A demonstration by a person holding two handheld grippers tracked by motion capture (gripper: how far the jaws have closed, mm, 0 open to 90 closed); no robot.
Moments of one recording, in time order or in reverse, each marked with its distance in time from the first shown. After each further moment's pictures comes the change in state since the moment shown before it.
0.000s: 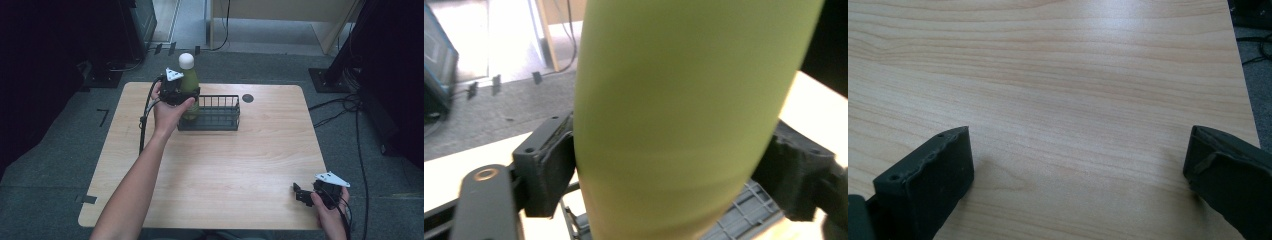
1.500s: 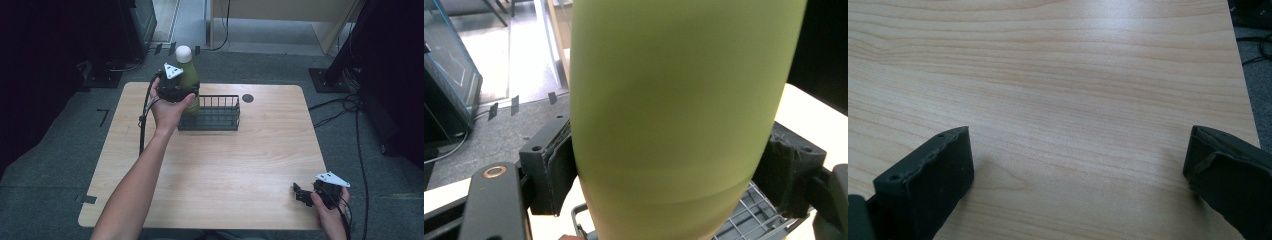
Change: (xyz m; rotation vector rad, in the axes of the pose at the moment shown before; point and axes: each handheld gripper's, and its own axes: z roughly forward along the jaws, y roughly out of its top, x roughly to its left) left arm -0.011 0.014 -0.017 -0.067 0.059 0.040; right arm 0.000 0.000 0.000 0.000 0.000 0.000
